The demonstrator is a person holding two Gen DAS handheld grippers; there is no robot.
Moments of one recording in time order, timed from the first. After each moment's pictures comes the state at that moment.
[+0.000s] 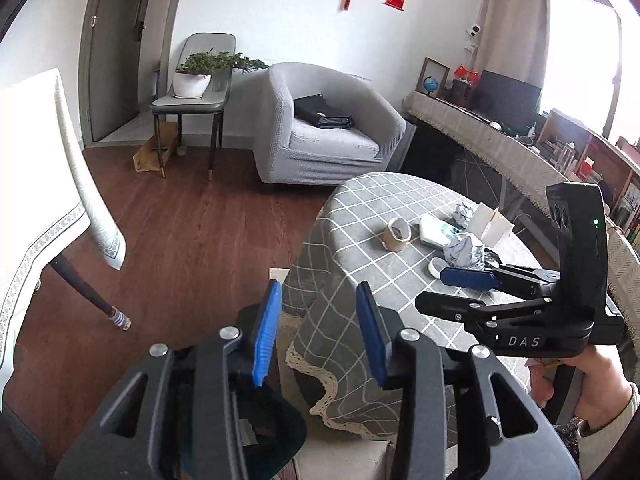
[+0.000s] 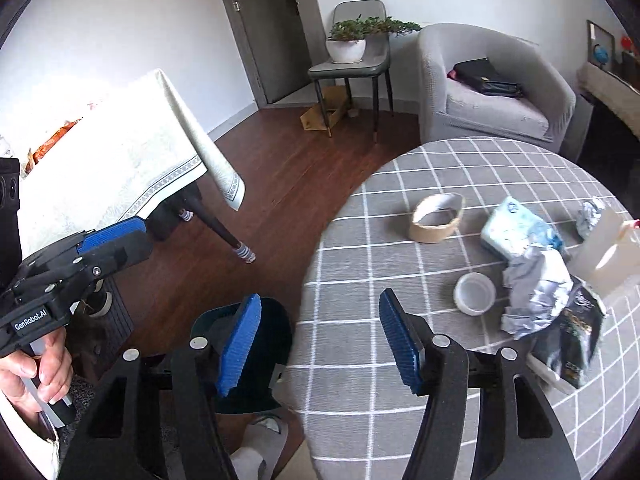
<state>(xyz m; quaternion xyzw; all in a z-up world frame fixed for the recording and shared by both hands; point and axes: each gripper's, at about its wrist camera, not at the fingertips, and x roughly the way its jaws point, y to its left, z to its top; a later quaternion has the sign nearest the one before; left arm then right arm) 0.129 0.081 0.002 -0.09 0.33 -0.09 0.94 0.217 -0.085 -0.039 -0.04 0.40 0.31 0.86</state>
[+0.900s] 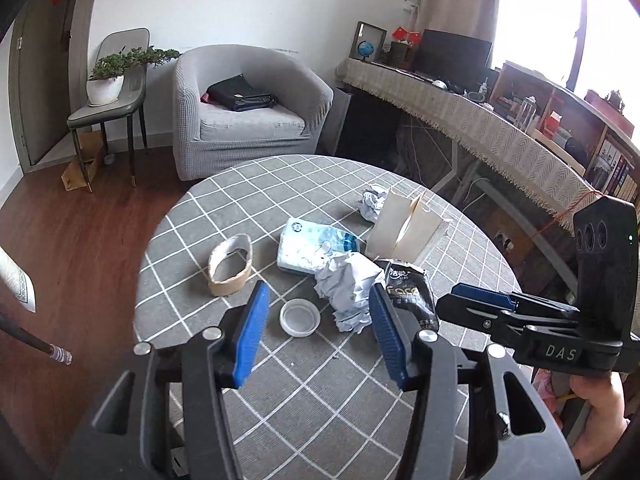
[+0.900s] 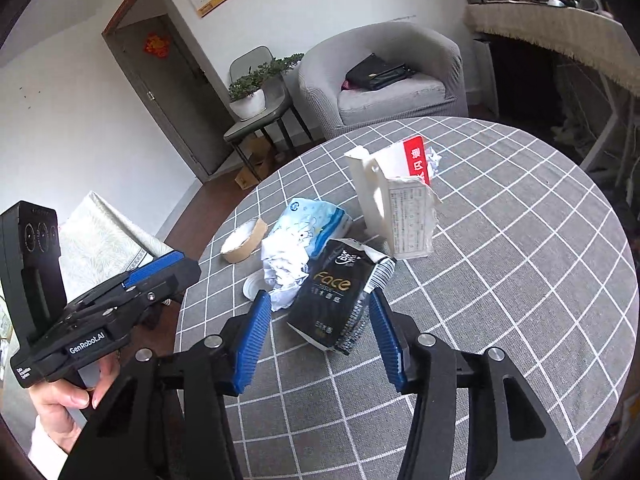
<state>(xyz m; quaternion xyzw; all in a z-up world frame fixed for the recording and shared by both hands) 0.215 -0.081 -0.010 -0.05 0.35 -0.18 0.92 0.235 -0.274 -0.056 0.14 0.39 0.22 0.89</state>
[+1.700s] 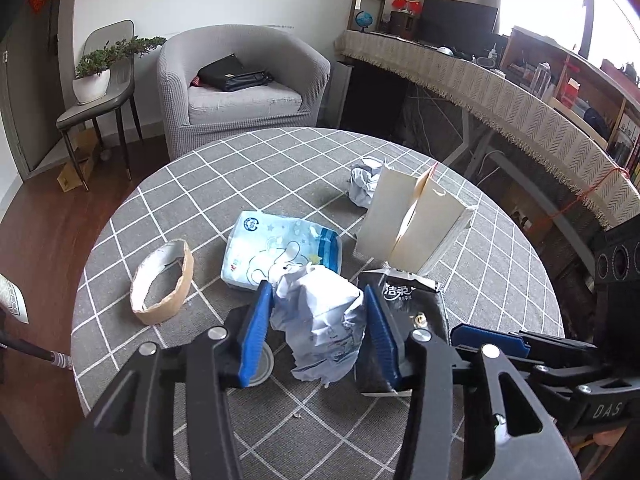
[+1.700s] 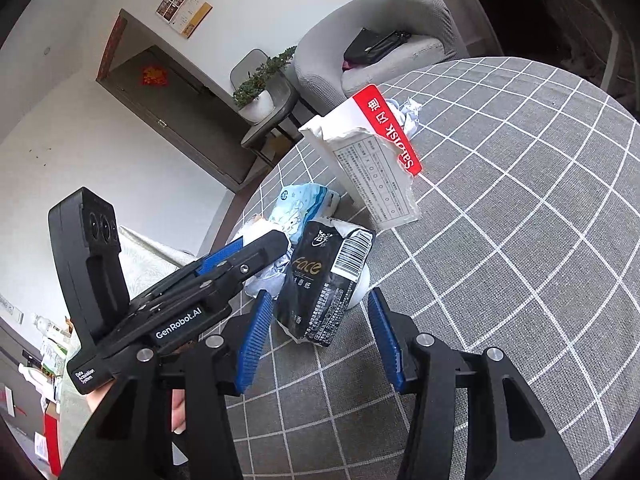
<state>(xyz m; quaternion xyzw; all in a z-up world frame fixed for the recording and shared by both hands) 0.258 -0.127 -0.038 -0.02 0.39 -0.17 0.91 0.246 -0.301 -0.084 0.25 0.41 0.27 0.84</state>
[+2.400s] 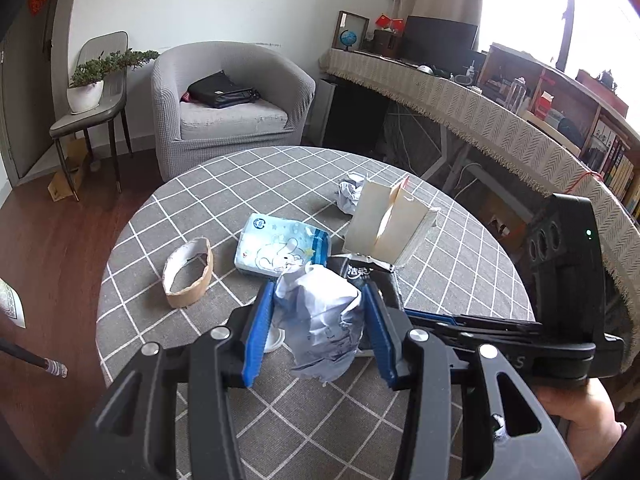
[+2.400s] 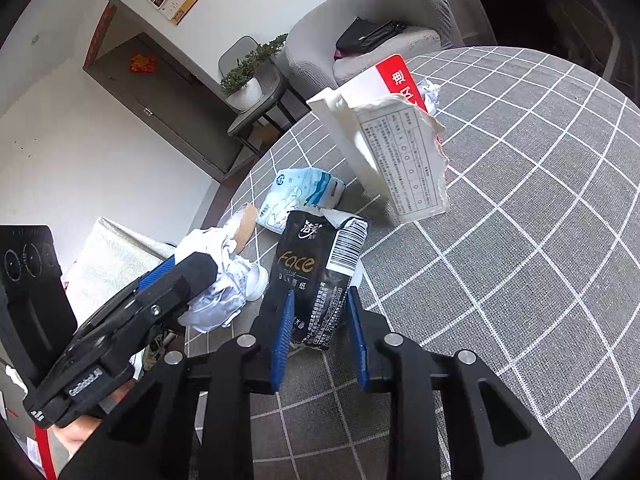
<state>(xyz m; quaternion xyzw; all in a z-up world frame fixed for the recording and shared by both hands) 0.221 -0.099 -0.015 -0.03 0.36 -0.20 0.91 0.264 -0.264 -0.086 0.22 0.43 0.24 0.84</state>
